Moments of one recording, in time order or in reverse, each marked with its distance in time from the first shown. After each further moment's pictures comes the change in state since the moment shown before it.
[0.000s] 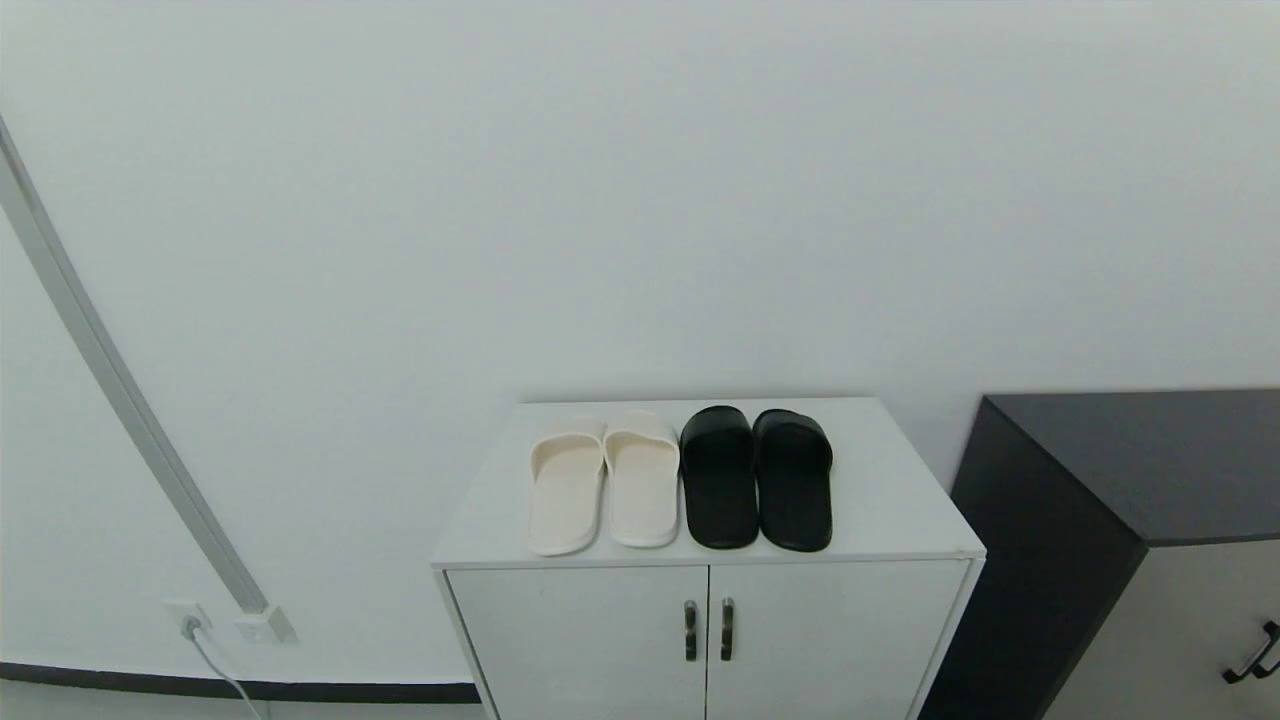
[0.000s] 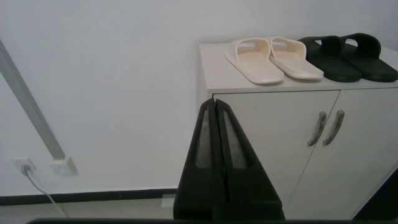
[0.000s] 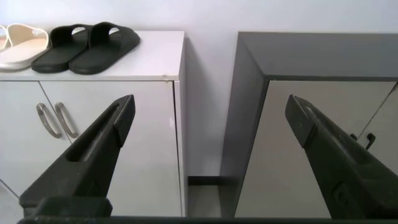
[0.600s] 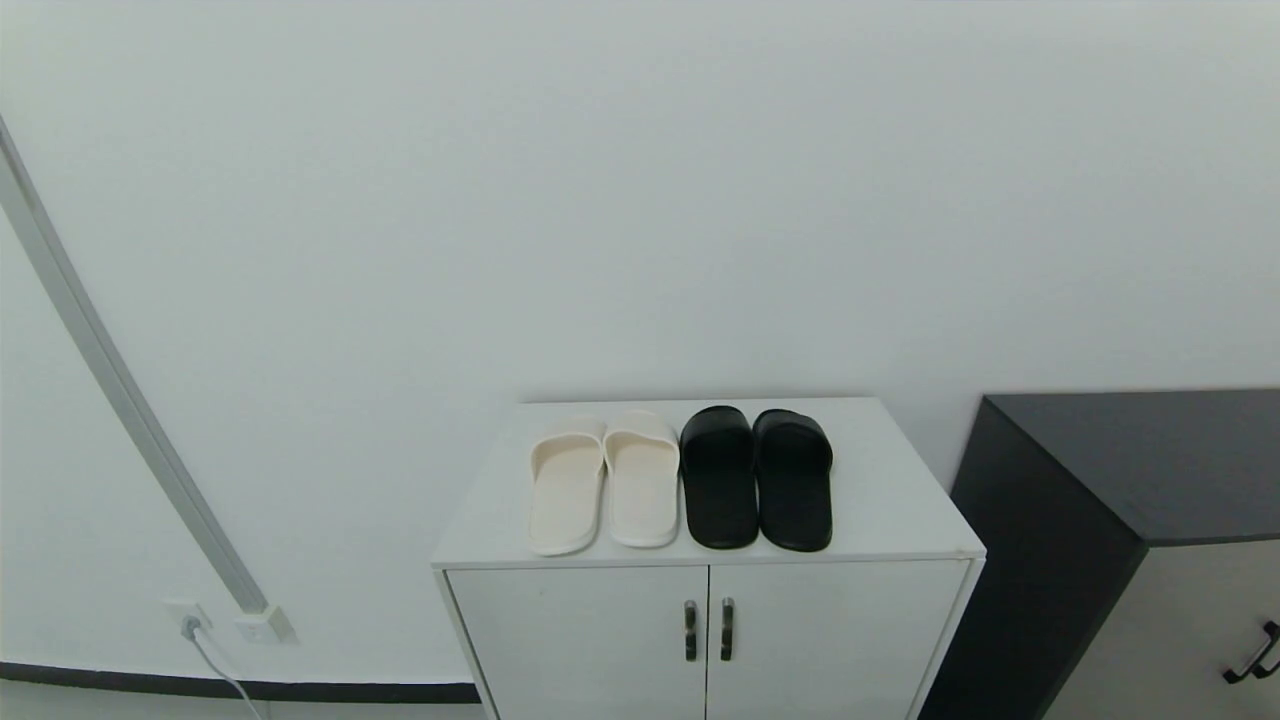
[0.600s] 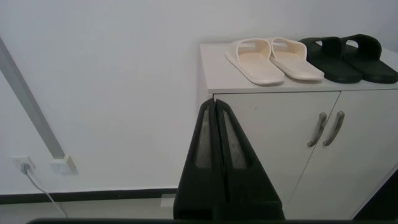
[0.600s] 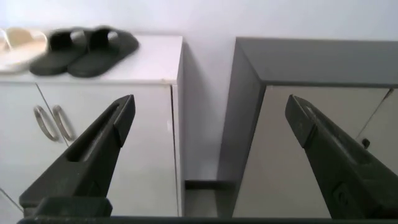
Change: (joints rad) left arm 0.000 0.000 0.000 0.000 0.004 -0.006; right arm 0.001 0.007 -0.048 -0.020 0.008 0.035
